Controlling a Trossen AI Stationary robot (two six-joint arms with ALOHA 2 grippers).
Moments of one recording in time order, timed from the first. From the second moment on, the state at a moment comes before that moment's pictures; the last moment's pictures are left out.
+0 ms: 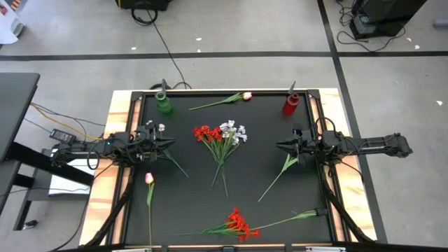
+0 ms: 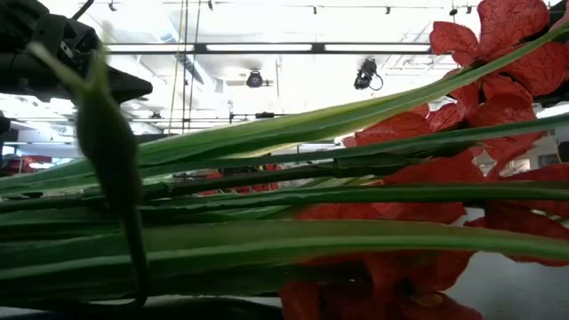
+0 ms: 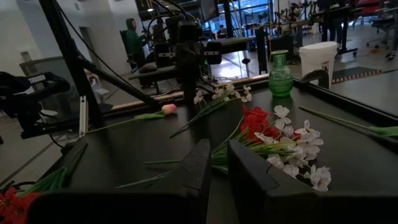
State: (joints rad) left arm 0.00 0.01 0.03 -0.01 -0.20 -0.20; right arm 0.00 0.17 0.01 0.14 0.08 0.21
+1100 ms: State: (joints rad) left arm 0.00 0.01 0.02 0.05 -0.21 -0.01; right arm 0.00 0.17 0.01 0.14 0.09 0.21
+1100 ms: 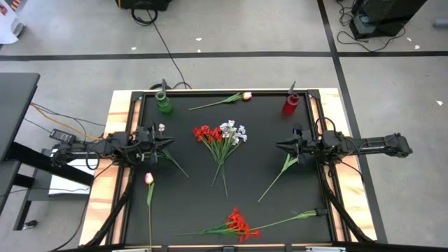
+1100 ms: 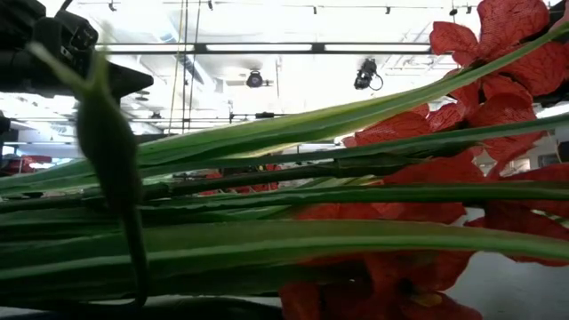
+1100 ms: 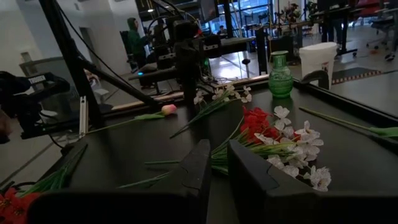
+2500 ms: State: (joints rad) left arm 0.02 0.28 0.06 0.25 -0.30 -0.80; right arm 0.00 0.44 0.14 0.63 0.57 0.91
